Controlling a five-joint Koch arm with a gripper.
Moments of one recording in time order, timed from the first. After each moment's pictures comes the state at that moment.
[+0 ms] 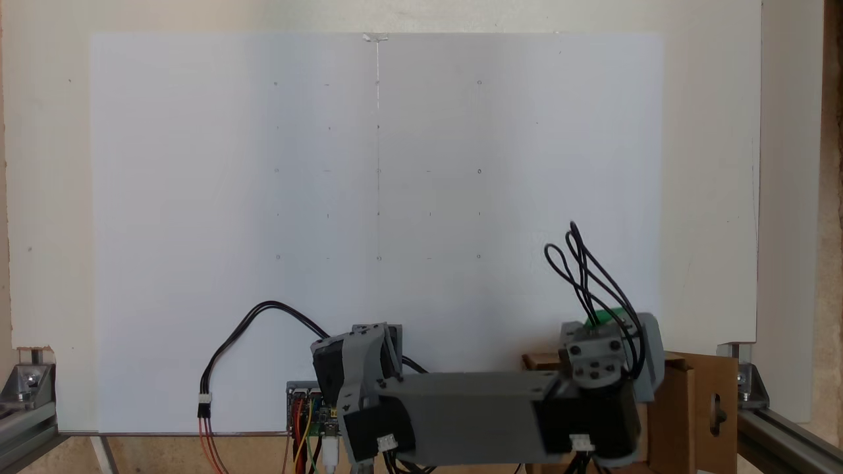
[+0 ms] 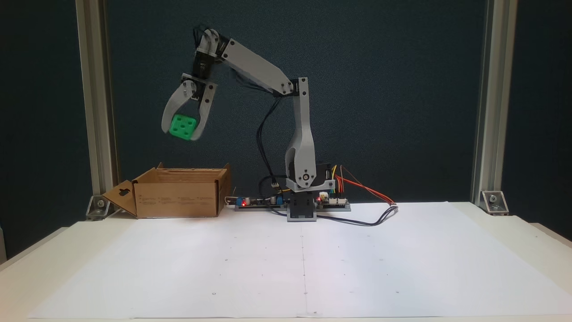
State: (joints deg) arm 75.7 86.0 53.1 75.4 0.5
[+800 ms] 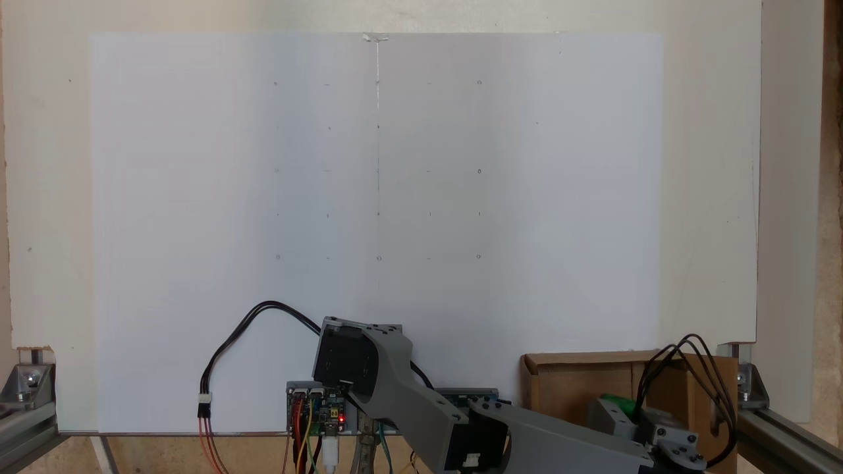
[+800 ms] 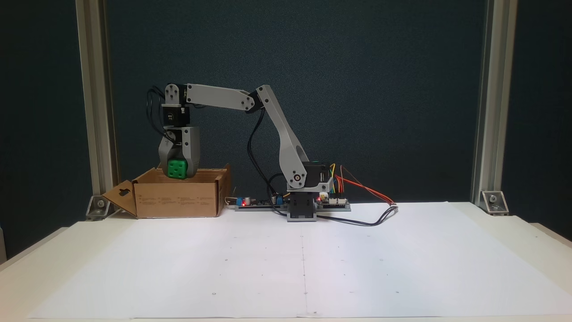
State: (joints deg) arm 102.1 63.8 53.2 67.9 -2.8
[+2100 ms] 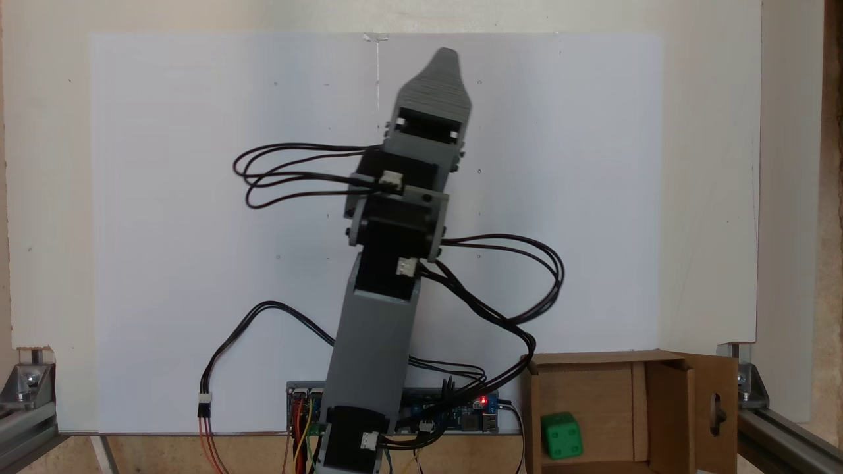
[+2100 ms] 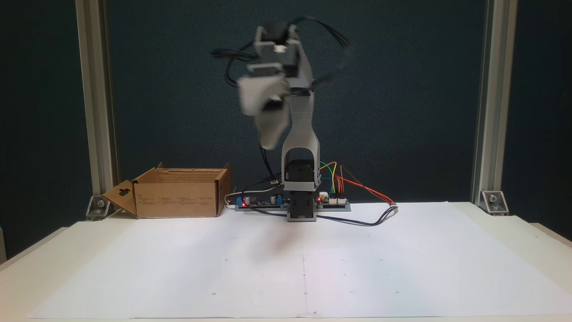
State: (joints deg) arm 10.5 94.5 70.5 50.3 1.2
